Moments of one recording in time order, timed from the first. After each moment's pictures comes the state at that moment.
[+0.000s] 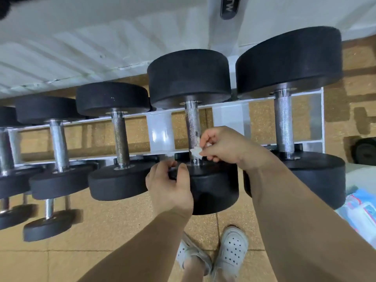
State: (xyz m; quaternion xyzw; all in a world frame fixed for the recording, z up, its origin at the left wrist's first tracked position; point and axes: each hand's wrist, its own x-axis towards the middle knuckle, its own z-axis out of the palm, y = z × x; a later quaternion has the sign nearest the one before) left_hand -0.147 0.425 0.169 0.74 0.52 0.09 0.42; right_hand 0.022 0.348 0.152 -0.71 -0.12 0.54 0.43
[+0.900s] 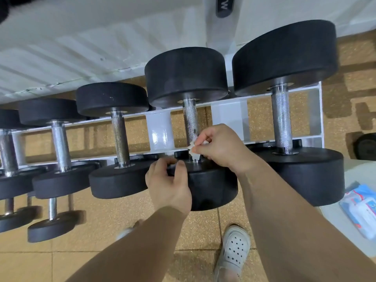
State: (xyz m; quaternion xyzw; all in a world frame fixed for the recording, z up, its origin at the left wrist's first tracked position) left_hand -0.148 0.426 0.169 0.73 0.52 0.09 0.43; right_hand 0.003 0.351 0.150 -0.79 -0.15 0.42 0.43
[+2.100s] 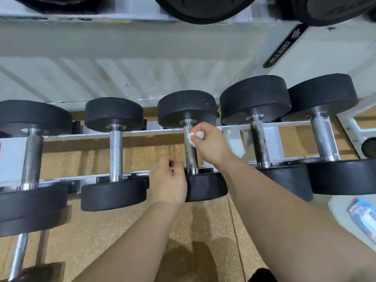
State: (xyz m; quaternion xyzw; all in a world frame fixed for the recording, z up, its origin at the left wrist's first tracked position) left_hand -0.246 0.639 0.150 0.75 0.41 0.04 0.52; right_hand -0.103 0.564 0.149 -0.87 -0.14 0.21 0.42
